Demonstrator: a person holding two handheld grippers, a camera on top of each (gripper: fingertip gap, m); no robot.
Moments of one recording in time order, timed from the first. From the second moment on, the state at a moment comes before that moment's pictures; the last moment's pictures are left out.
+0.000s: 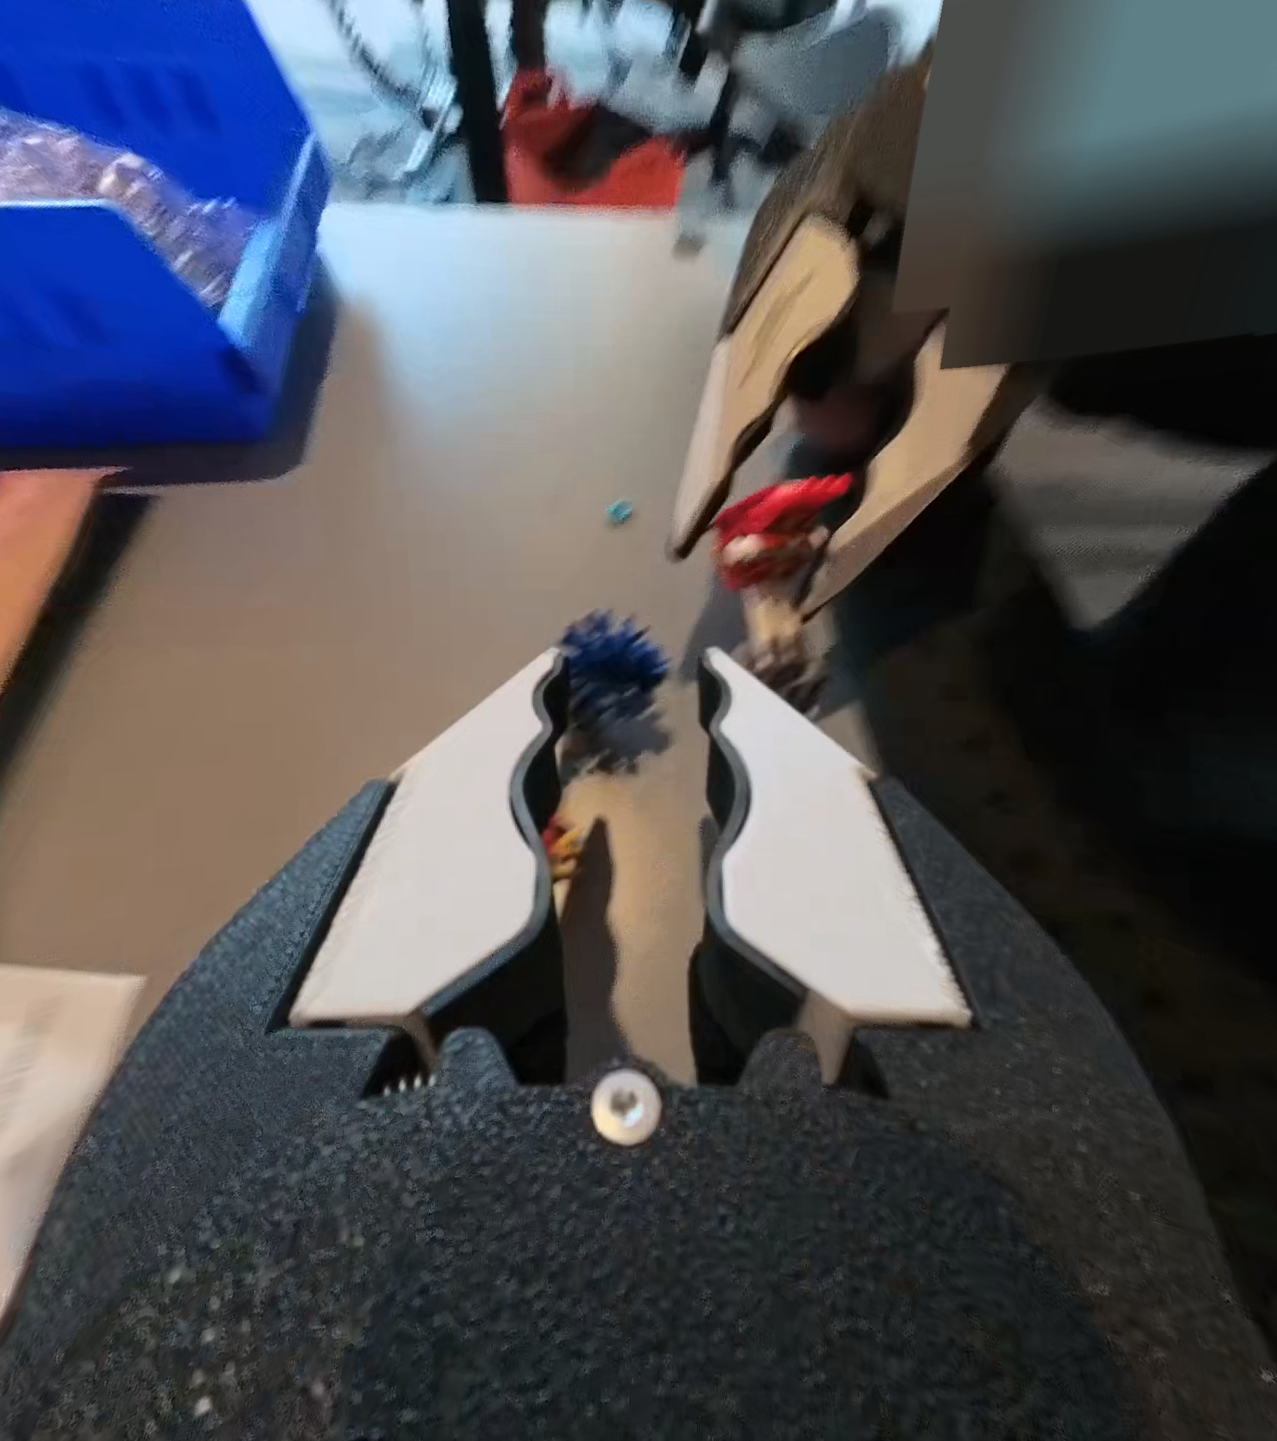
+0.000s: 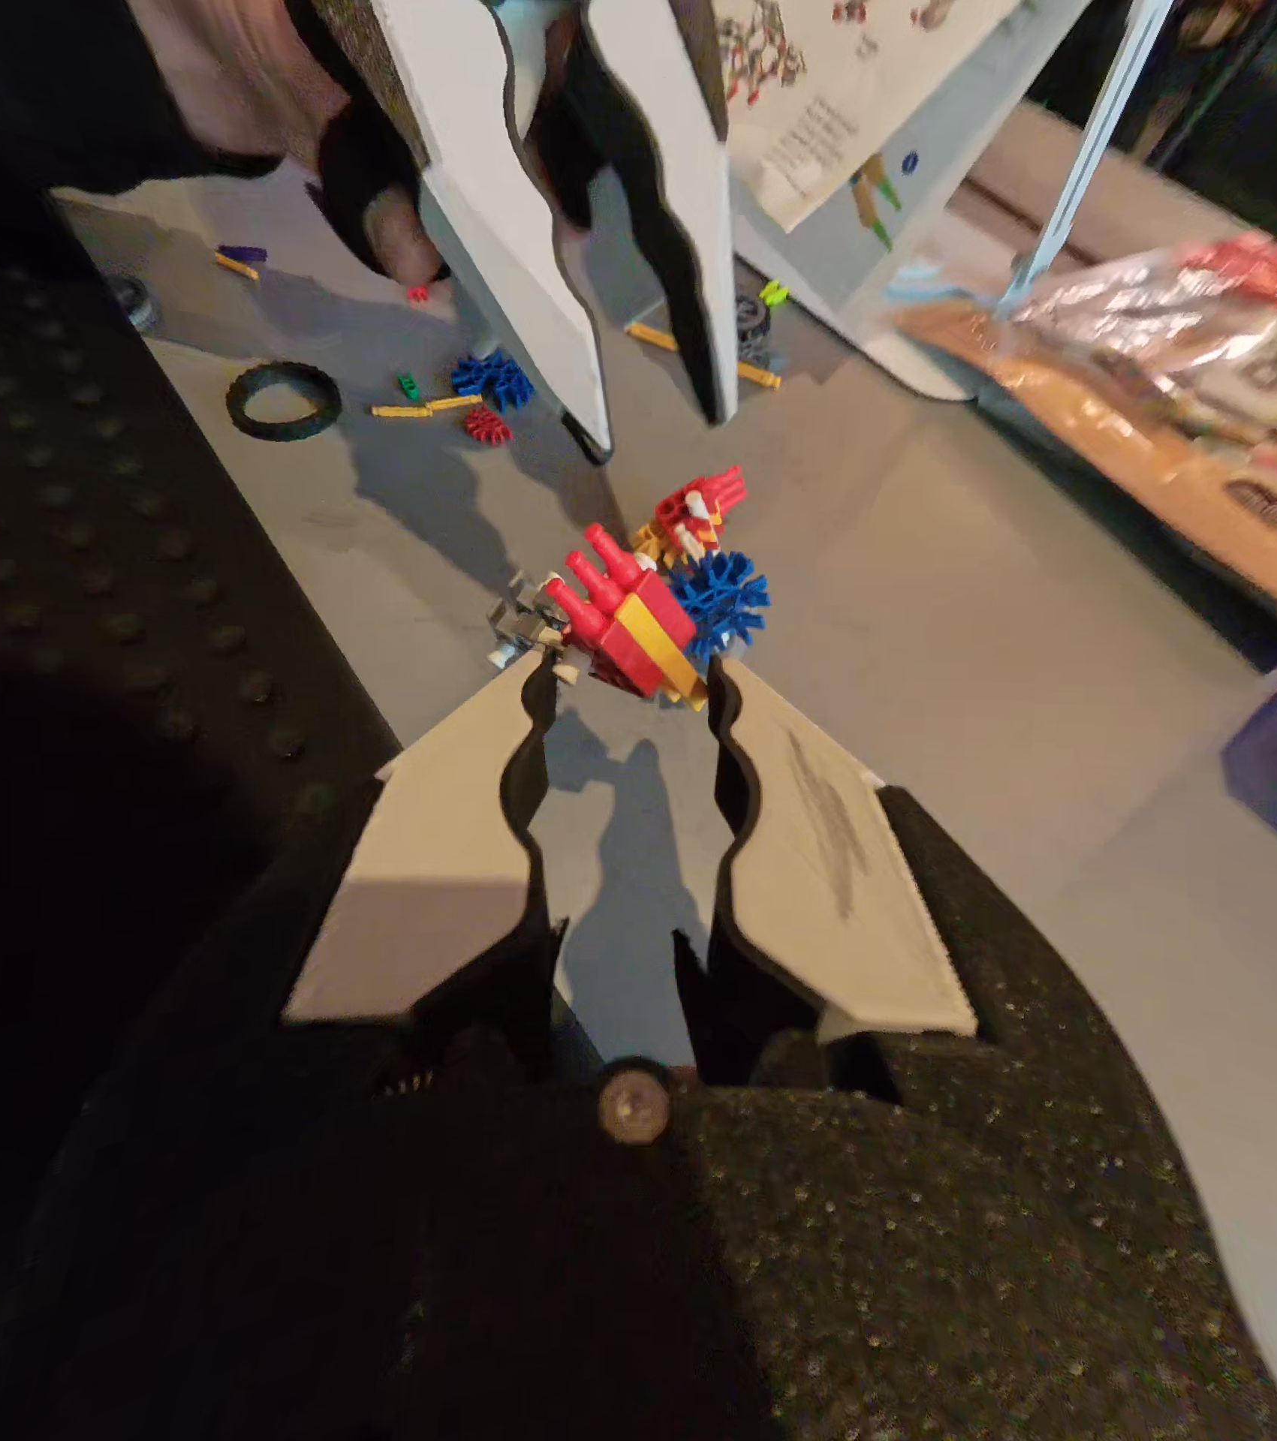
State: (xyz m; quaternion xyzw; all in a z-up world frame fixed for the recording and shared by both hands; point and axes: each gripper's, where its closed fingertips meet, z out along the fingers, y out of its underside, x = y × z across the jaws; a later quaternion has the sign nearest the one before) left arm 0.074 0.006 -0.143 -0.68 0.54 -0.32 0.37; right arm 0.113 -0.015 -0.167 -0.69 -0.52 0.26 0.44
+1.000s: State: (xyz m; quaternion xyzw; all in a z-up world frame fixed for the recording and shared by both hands) left arm 0.081 0.031 -0.216 -0.71 0.62 -0.17 0.30; right arm 0.128 0.004 -0.180 -0.74 -0.47 0.32 0.35
